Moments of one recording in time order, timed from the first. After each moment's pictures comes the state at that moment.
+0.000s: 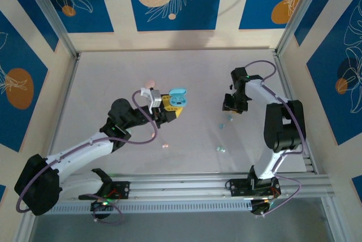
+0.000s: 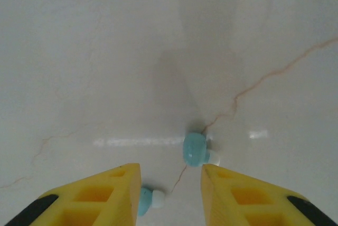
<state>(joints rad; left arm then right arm) -0.69 1.12 0.62 0.65 0.60 -0.18 0.16 1.76 1.22 -0.91 -0.09 0.31</state>
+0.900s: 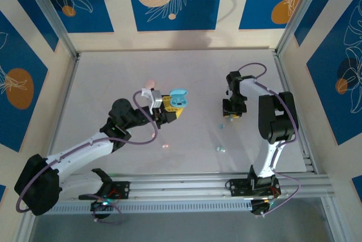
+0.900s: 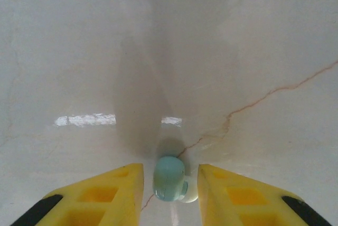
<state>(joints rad) -0.70 1.12 0.62 0.63 0.60 -0.18 0.16 1.88 1.24 -0.94 -0.04 0.21</state>
